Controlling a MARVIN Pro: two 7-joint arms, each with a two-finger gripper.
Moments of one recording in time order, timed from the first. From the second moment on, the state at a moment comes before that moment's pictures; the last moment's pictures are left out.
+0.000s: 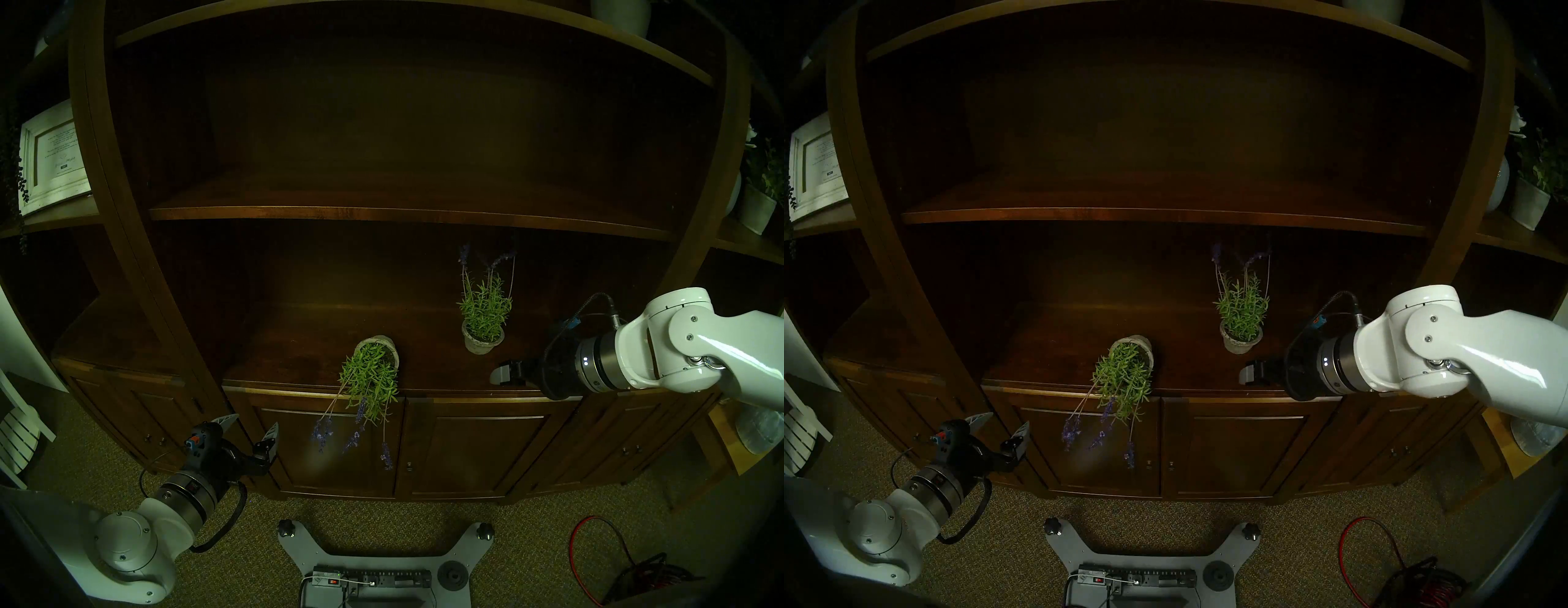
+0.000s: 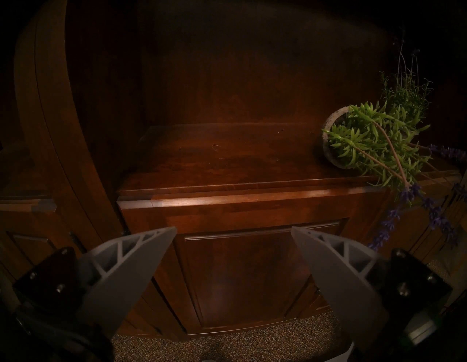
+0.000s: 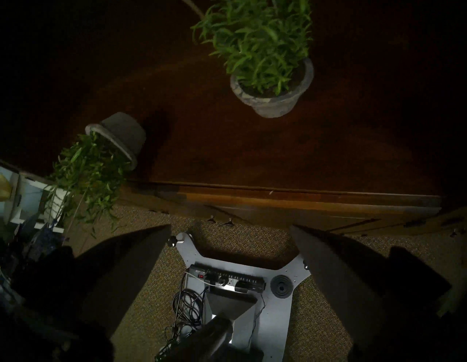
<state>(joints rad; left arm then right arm) 2.35 -0.10 -1.14 -2.20 -0.89 -0.54 0.69 0.94 -0.10 -1.28 -2.24 2.16 0.48 -0.42</state>
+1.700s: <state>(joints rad) 2.35 -0.10 -1.14 -2.20 -0.89 -0.54 0.69 0.98 -0.10 -1.34 -2.28 1.89 0.48 -0.13</state>
